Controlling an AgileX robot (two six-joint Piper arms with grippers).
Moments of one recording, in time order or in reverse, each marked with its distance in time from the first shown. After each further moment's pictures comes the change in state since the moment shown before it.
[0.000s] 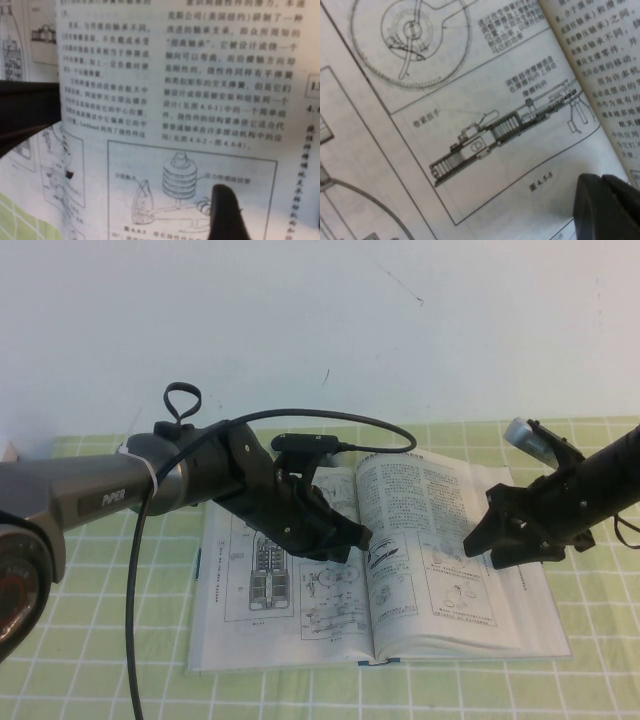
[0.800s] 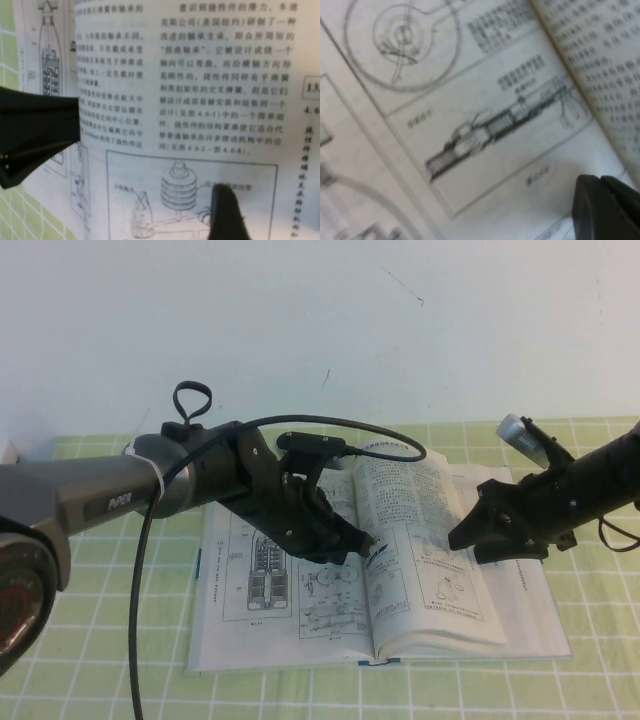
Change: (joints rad) right arm 0.000 0.020 0.000 0.122 0.011 -0.093; left arm 0.000 -0.033 0.009 0.036 -0.018 0.002
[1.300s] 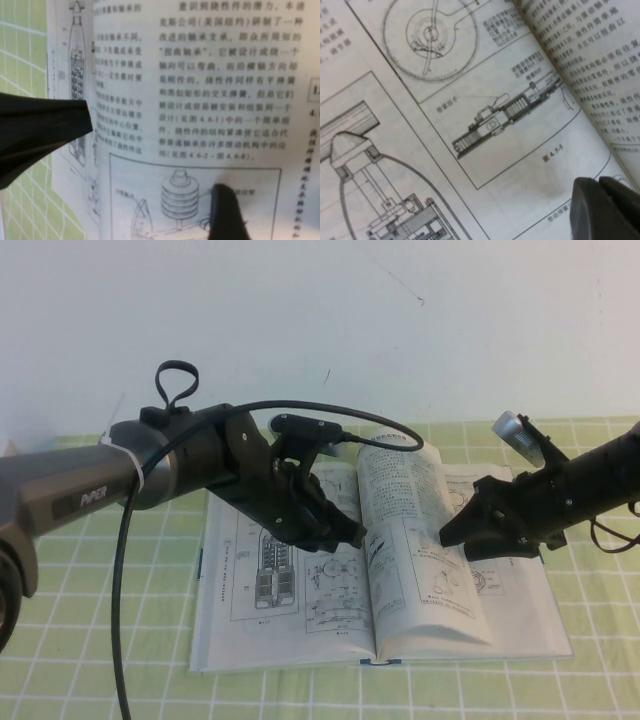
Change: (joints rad) right arm 0.002 0.008 0.000 0.069 0.028 -0.053; left arm -0.002 -0.076 0.014 0.059 0.024 0.003
